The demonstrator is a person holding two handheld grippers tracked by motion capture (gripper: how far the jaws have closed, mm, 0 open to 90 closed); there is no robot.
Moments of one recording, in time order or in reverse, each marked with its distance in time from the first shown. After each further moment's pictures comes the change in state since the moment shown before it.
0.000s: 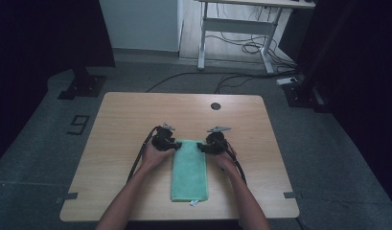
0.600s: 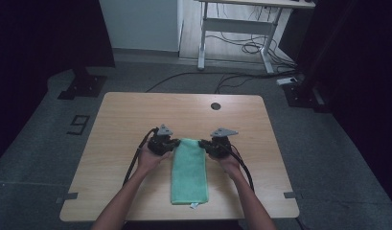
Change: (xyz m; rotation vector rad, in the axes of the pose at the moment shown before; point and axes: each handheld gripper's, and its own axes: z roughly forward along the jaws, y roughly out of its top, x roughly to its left) left arm -0.027 -0.011 -0.053 -0.183 -0.037 0.162; right arm 0.018 0.000 -0.048 -0.165 0.138 -0.119
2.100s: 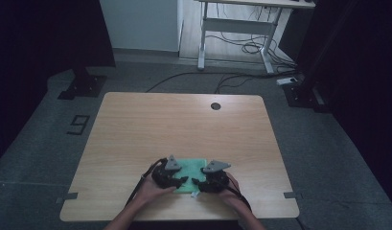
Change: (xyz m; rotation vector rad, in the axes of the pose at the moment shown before) left arm -0.063 -0.051 0.004 0.145 -0.089 0.107; right arm 0.070 -0.067 -0.024 0.145 0.016 -0.116
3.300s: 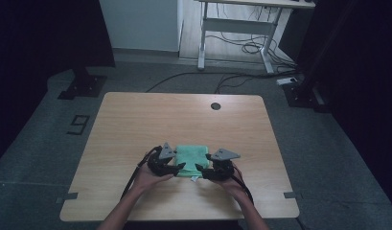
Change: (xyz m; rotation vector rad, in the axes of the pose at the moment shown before) left arm 0.009 0.011 -0.035 -0.126 0.083 0.043; right arm -0.019 0.022 -0.022 -0.154 -0.045 0.051
